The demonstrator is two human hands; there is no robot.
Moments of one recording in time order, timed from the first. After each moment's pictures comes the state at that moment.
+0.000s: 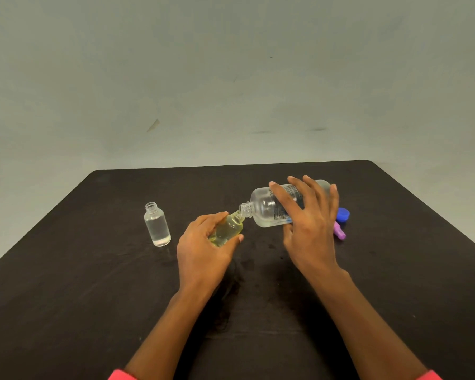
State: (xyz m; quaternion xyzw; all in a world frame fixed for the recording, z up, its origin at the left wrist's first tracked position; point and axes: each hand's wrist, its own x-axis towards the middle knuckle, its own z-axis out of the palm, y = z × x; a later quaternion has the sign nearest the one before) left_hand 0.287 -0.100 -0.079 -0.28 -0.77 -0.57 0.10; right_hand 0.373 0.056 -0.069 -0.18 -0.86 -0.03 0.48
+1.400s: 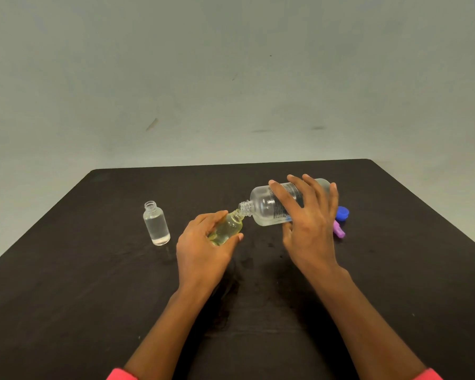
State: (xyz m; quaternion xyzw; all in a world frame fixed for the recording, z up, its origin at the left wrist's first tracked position) left_hand 0.288 -0.101 -0.078 -0.29 -0.77 -0.56 0.10; right_hand 0.374 0.056 -0.068 -0.18 -0.86 -0.02 0.47
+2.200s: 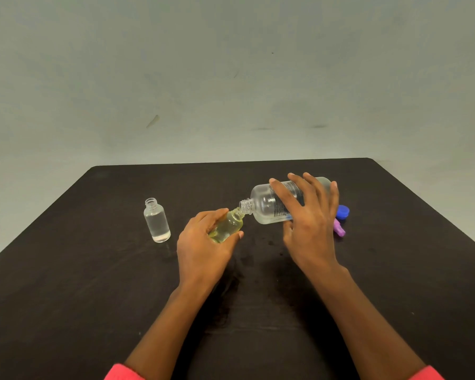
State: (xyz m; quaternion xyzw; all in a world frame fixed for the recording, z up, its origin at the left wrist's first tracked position) left_hand 0.286 -0.100 -0.081 -0.29 -0.77 -0.56 0.10; right_hand 0.373 0.056 -0.069 -0.18 -0.86 -0.03 0.48
